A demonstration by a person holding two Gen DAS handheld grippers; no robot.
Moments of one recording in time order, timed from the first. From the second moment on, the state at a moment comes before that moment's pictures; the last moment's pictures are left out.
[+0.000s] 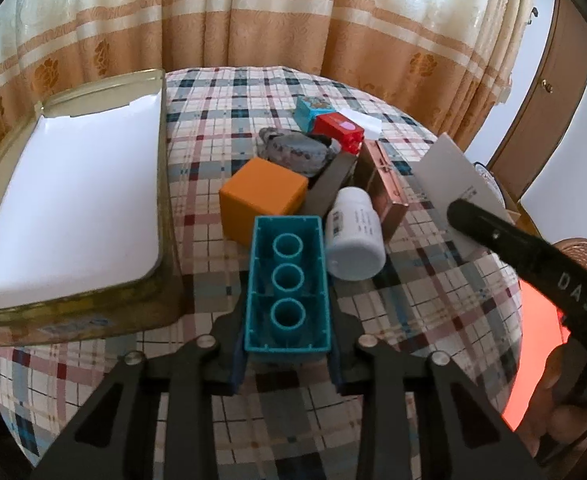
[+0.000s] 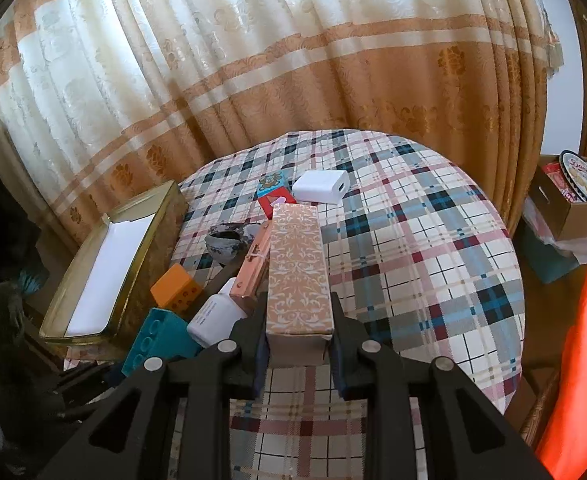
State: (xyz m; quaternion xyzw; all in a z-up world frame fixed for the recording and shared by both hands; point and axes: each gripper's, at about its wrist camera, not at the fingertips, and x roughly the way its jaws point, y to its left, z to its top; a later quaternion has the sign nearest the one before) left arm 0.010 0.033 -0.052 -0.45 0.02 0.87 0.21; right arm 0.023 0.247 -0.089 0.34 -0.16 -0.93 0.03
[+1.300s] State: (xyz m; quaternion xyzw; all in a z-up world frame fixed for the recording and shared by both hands) left arm -0.016 -0.075 0.012 -0.31 -0.04 0.95 0.09; right arm -0.006 0.135 -0.035 0.27 -0.09 -0.95 0.13
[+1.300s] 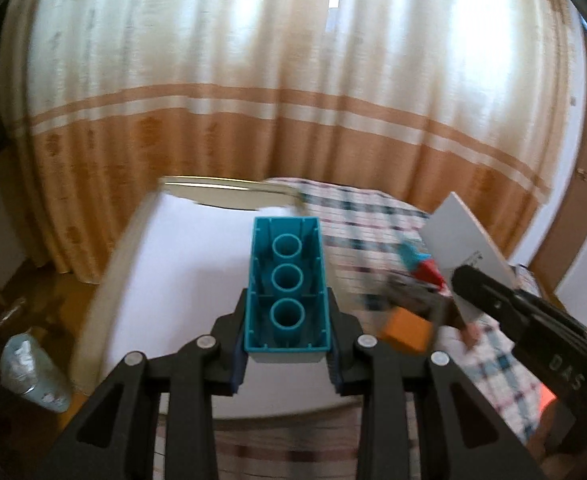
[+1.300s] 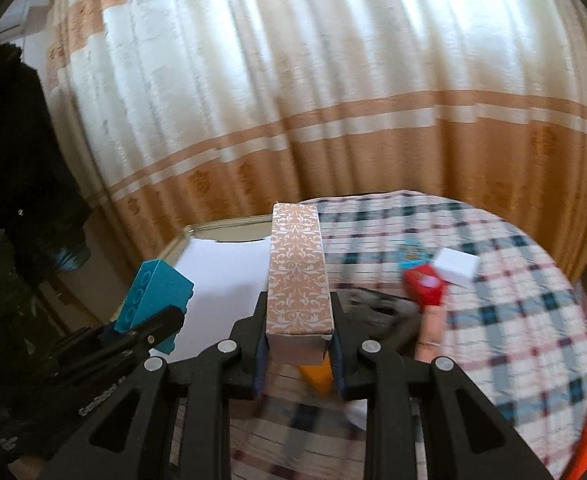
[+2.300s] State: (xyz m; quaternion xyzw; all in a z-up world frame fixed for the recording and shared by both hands) left arm -0.056 -0.115 -0.024 -0.35 -0.01 0.94 -0.05; right arm -0.054 0.043 -0.072 0.31 -0.03 -0.93 0.19
